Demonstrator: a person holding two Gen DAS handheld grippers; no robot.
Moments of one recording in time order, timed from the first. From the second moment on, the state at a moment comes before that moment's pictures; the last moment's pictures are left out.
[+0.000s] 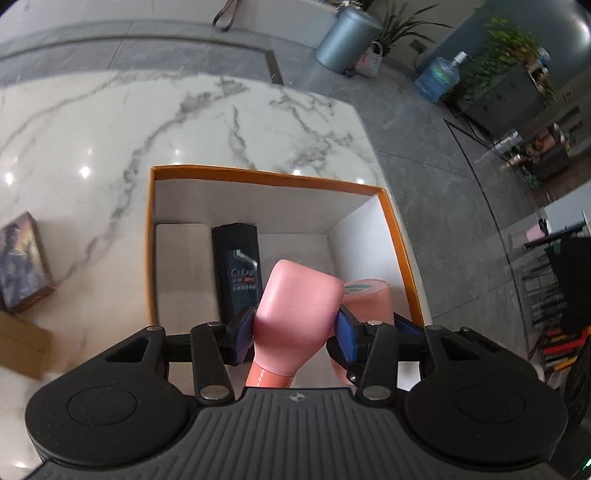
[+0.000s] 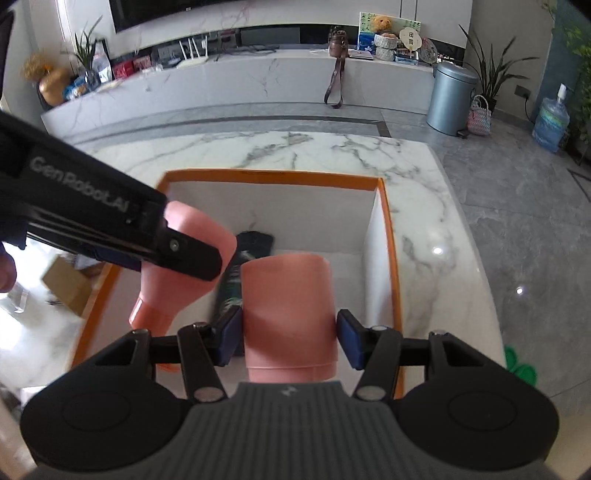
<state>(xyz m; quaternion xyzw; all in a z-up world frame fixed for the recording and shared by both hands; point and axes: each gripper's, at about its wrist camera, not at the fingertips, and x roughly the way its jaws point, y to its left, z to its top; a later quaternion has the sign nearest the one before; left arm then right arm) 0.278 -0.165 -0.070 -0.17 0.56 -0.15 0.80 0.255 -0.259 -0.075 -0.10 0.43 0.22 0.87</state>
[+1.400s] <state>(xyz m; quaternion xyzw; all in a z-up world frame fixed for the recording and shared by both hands) 0.292 -0.179 -0.093 -0.10 0.59 -0.18 0.78 0.251 -0.257 -0.098 -0.28 0.40 0.30 0.82</state>
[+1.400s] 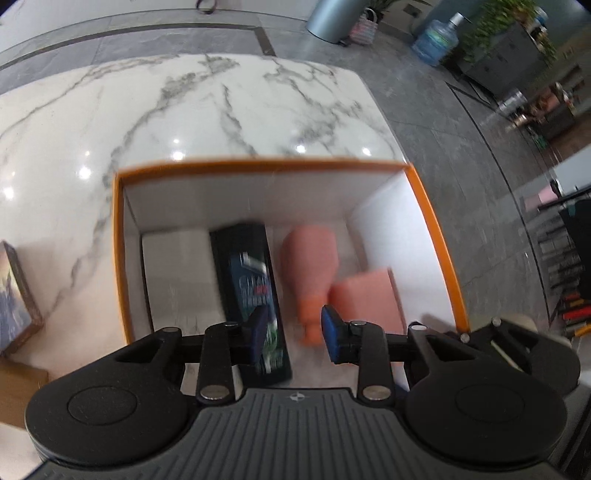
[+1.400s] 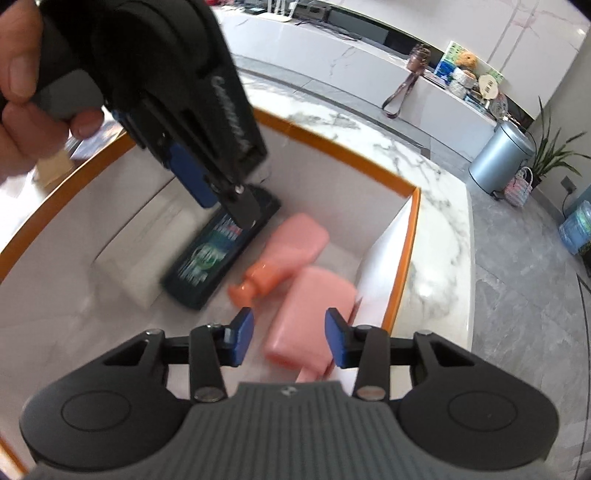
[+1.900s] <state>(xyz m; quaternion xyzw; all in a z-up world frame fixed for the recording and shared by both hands) 0.259 -0.176 -0.101 -0.08 0.57 -0.20 0.80 0.240 -0.233 -0.126 -0.44 0.40 0.24 0.77</state>
